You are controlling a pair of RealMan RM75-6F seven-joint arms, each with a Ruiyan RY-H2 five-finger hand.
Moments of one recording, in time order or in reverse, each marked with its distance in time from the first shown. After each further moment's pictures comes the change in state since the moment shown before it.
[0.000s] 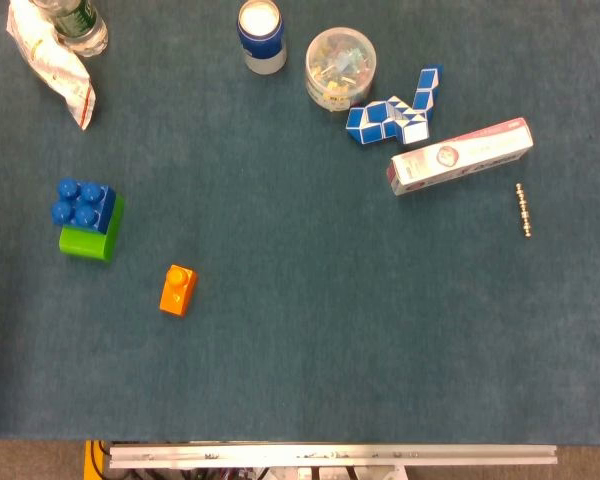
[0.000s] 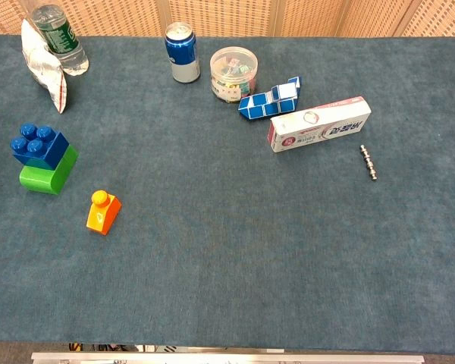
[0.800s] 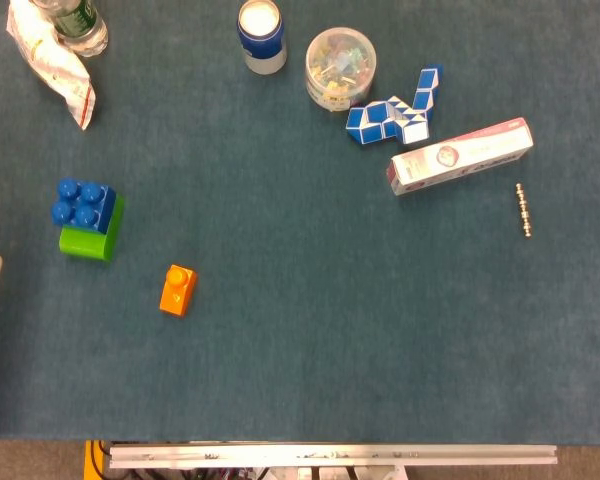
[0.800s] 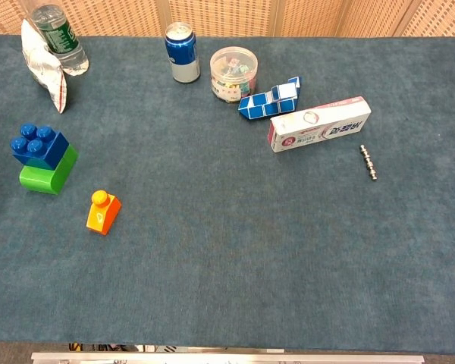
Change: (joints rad) left arm -0.077 0.007 0.000 0.044 -0.029 -0.165 0.026; right arm 0.035 0.040 0.032 -0.035 -0.020 0.002 -0.019
